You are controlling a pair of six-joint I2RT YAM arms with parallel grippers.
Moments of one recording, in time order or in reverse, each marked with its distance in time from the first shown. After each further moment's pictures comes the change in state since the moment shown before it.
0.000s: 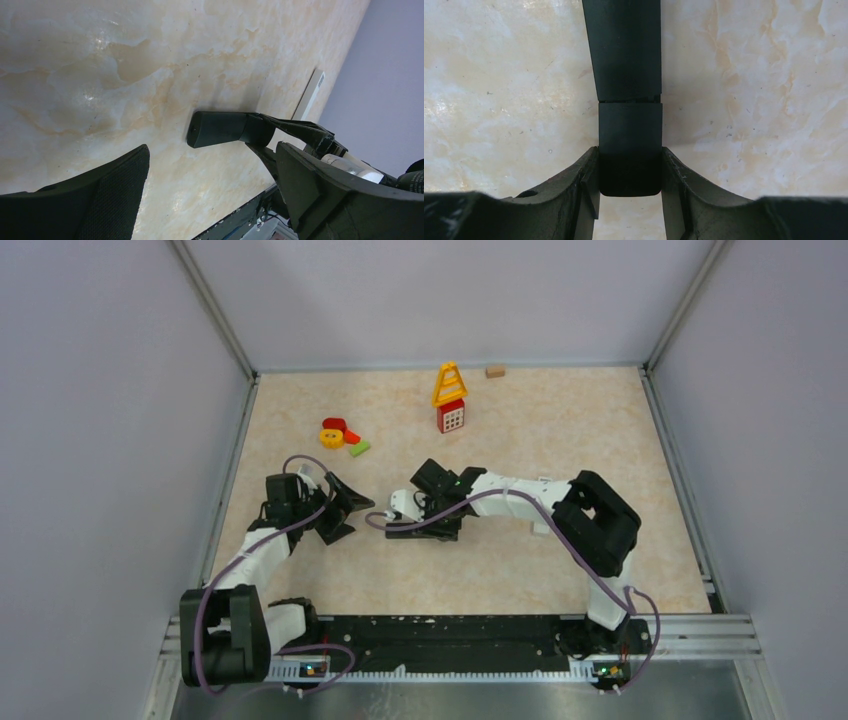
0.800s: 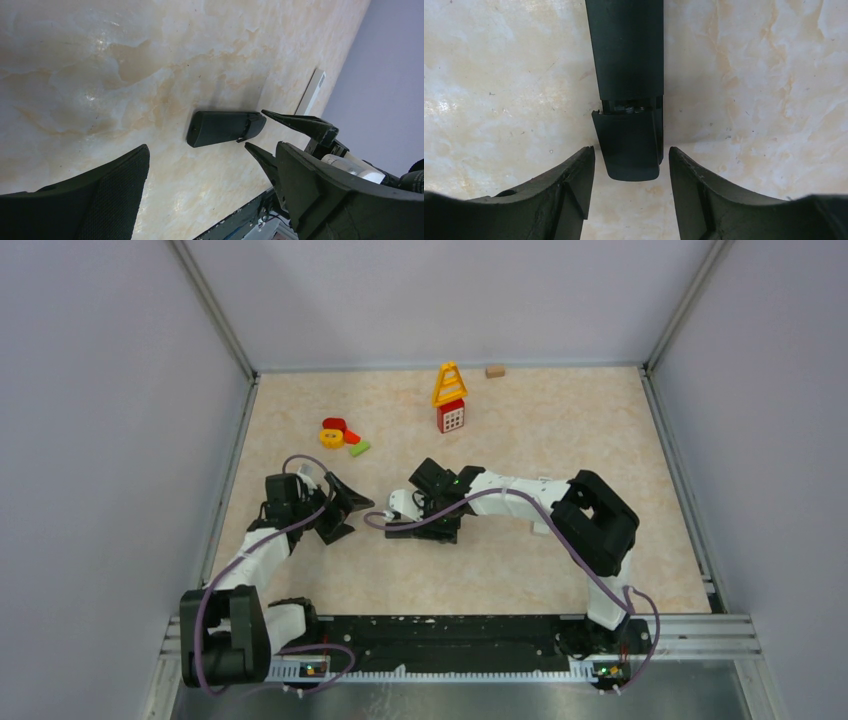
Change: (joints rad) left arm 0.003 -0.002 0.000 -0.002 0.000 0.007; right arm 0.002 0.009 0.019 -0.018 -0.005 -0.005
